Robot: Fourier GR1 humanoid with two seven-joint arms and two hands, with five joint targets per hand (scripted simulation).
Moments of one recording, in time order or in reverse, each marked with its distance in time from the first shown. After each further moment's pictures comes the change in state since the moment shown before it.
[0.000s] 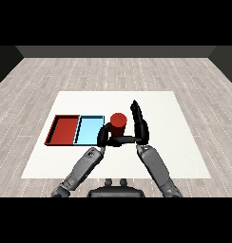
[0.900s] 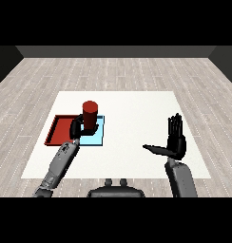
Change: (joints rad) left arm 0.029 0.258 0.258 -0.046 -0.066 -0.079 0.121; right arm 0.388 -0.173 -0.270 -0.240 -0.159 0.174 -0.129
